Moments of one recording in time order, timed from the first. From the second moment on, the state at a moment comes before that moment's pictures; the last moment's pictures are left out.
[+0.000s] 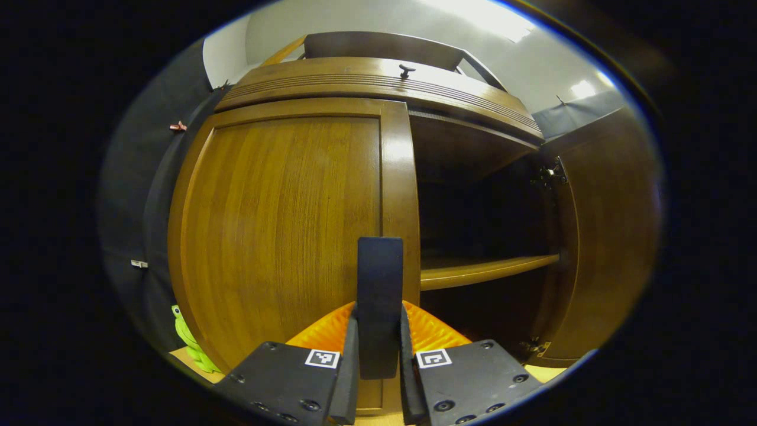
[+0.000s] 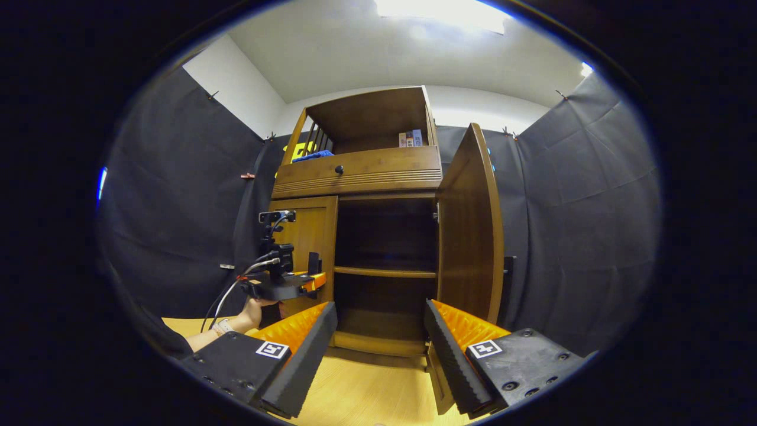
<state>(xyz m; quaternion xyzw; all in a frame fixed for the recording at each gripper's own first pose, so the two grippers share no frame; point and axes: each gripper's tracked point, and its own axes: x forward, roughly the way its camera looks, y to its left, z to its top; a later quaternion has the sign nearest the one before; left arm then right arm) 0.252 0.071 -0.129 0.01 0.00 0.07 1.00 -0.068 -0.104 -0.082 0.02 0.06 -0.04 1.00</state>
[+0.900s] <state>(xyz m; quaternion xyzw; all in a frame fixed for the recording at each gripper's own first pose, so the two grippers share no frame) 0.167 0.068 -0.122 -0.01 0.01 0.03 1.00 -0.077 -0.072 -0.079 0.04 0.08 -0.02 1.00</state>
